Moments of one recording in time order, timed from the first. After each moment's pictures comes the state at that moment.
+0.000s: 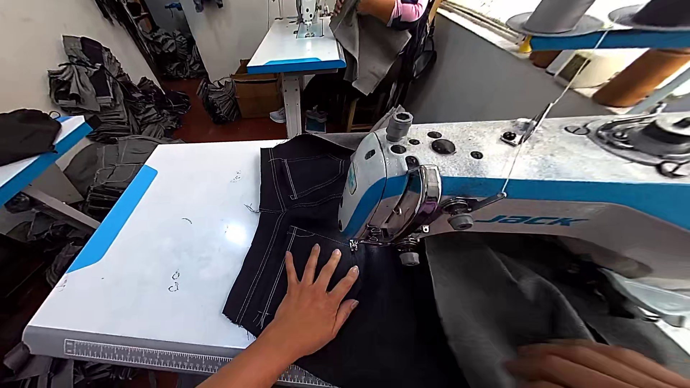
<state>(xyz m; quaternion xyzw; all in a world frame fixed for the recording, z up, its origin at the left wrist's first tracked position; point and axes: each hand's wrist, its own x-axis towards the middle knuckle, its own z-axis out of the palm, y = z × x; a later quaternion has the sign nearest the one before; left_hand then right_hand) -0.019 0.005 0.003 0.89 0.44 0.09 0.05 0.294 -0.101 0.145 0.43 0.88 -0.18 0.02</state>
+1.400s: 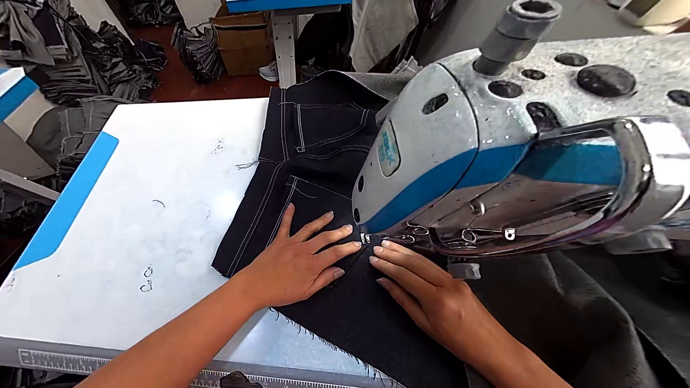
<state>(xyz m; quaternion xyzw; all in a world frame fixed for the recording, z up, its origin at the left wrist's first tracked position) -0.057 0.081 0.004 0.95 0.27 0.13 0.07 0.210 0.008 -0.019 0.44 0.84 -0.01 -0.32</state>
